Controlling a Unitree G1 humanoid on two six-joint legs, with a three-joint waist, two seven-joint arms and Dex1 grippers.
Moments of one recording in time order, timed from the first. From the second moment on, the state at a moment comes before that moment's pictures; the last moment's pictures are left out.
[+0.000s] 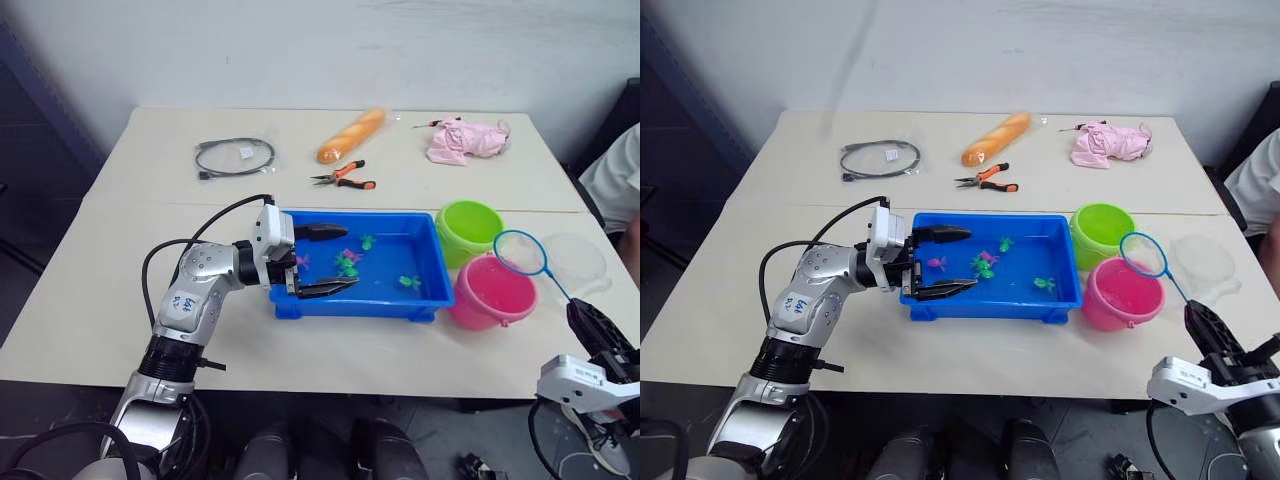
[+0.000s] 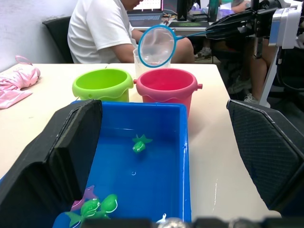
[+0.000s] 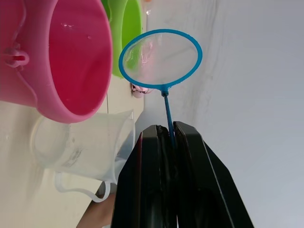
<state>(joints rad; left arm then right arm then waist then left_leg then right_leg) -0.56 0.36 -0.10 0.05 -0.40 0.18 -1.06 0.60 -0.56 -0.65 -0.48 -0.72 -0.41 0.16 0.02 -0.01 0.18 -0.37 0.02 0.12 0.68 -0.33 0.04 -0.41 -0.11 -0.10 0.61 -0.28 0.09</state>
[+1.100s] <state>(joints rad) -0.41 0.63 0.12 0.05 -0.45 0.22 -1.03 -0.24 -0.76 0.12 -0.42 0.22 0.61 0.49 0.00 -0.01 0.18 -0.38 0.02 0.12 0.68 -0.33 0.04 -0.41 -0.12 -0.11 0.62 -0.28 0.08</state>
